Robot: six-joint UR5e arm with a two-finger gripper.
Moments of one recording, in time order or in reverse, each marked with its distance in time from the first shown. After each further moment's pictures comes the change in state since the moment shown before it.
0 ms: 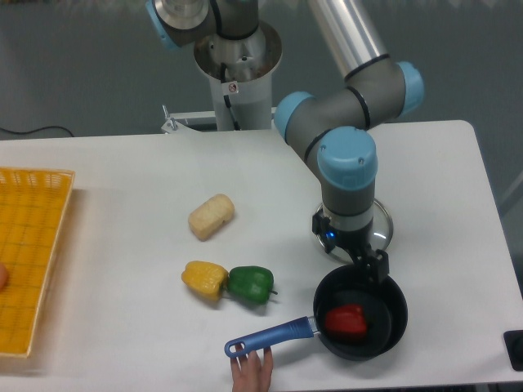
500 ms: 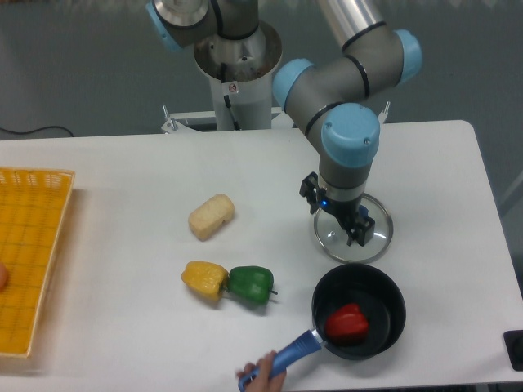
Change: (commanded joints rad) arm 0.020 0.101 -0.092 -0.089 0.028 0.107
